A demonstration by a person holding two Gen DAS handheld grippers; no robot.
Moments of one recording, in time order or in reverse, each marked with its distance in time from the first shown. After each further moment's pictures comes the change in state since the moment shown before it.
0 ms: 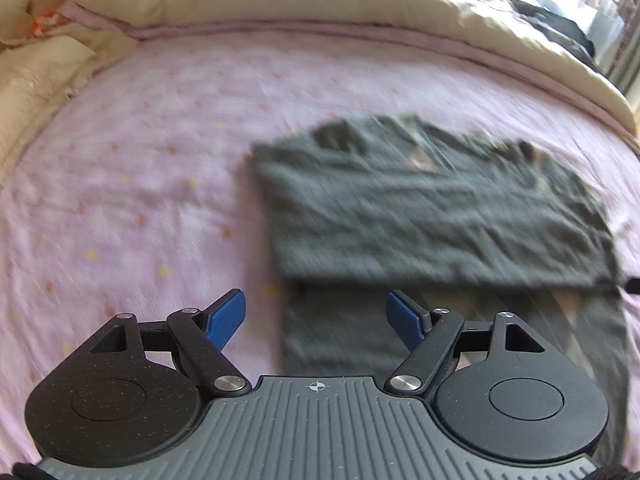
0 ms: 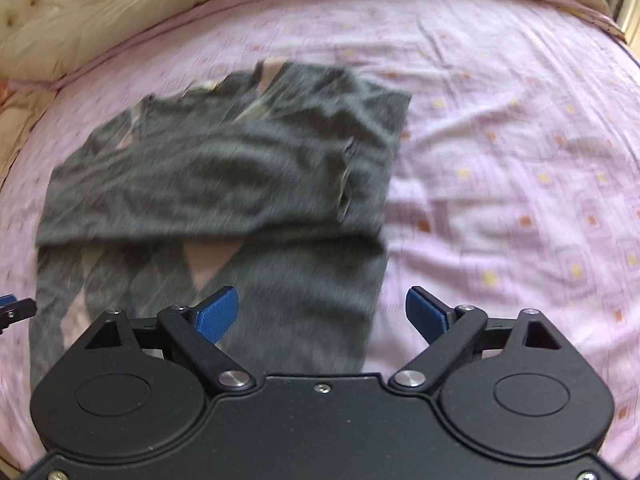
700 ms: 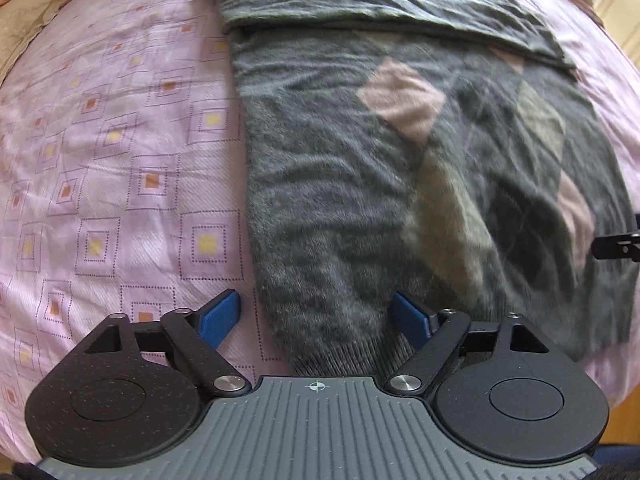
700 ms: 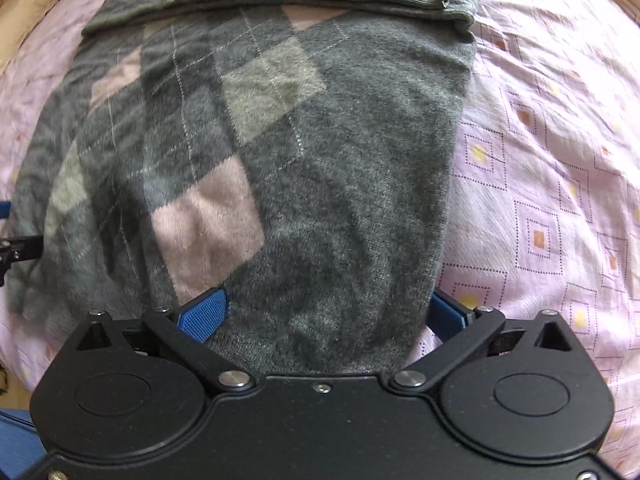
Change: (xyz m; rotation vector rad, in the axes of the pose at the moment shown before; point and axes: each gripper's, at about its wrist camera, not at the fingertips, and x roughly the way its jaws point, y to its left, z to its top) left arm -0.034 -0.010 -0.146 0.191 0.224 -0.023; right arm 0.000 0.059 -0.136 -0.205 0.160 -0.063
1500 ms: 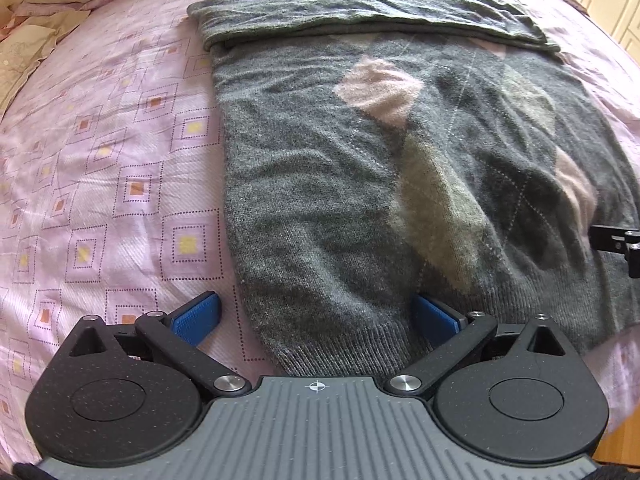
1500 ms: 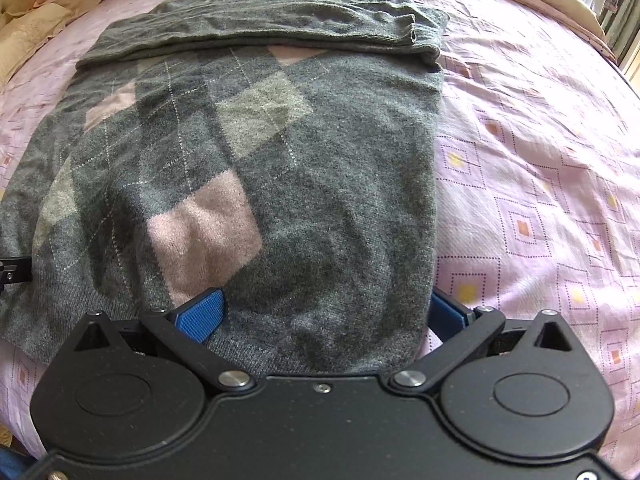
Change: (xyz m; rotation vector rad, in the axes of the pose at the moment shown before) left arm 0.001 -0.020 -0.032 0.043 -0.104 0.049; right arm -0.005 0.007 -0.035 0.062 -0.211 -0.075
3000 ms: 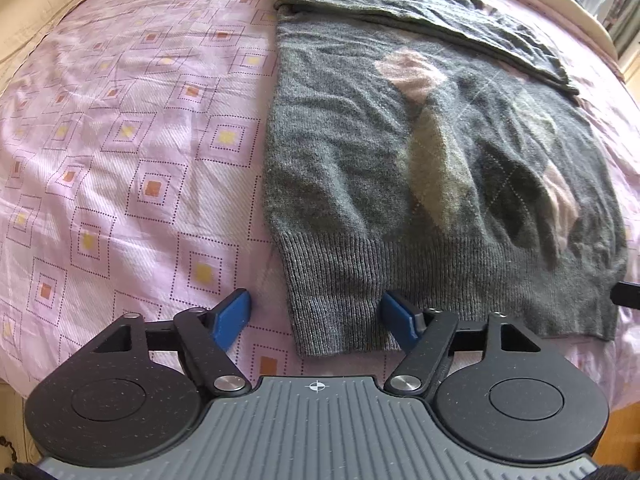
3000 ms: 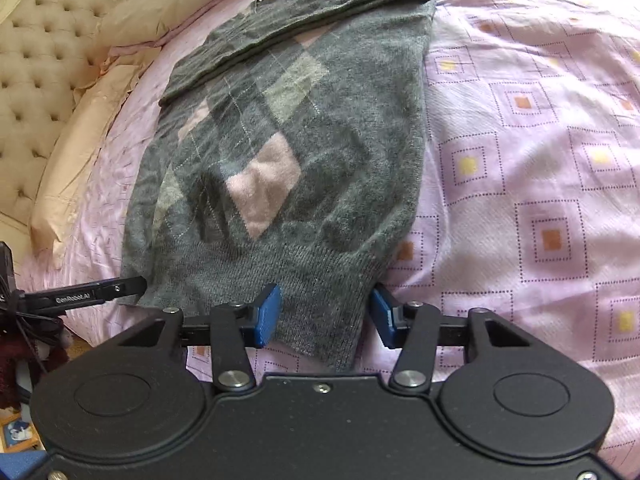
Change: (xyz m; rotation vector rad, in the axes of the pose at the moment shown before) left arm -0.036 0.006 -0.051 -0.250 0.020 -0.033; right arm -0.034 -0.064 -0.041 0.206 0.074 0.459
